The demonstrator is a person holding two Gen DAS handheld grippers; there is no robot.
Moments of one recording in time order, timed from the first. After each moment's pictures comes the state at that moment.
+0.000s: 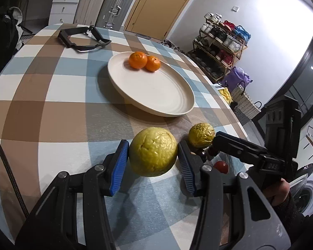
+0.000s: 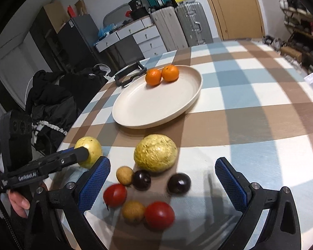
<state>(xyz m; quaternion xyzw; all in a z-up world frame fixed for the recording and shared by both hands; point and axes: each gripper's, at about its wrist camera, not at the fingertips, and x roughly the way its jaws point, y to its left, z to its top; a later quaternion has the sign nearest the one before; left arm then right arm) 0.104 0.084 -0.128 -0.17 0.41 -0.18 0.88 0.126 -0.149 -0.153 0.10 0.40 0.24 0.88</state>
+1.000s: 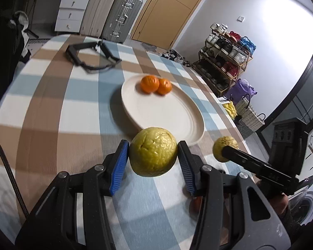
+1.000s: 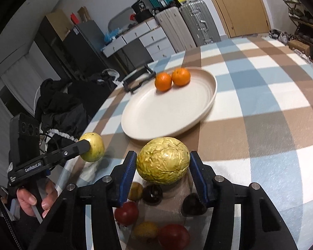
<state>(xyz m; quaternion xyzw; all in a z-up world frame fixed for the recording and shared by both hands) 0.140 0.108 -0.102 -0.18 0.38 -0.16 0.89 0.141 -0.145 -0.143 0.14 0.37 0.27 0.88</state>
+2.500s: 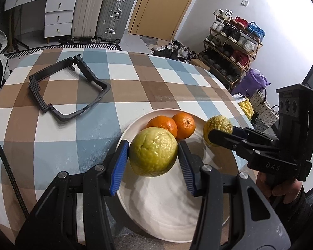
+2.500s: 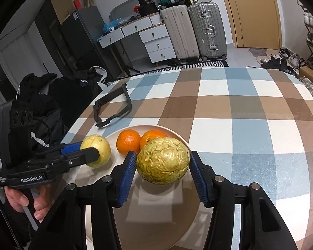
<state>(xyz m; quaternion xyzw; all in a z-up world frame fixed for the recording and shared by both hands) 0.321 0.084 -0.127 -0.13 0.42 -0.15 0.89 0.318 -0.123 -0.131 0.05 0.39 0.26 0.88</state>
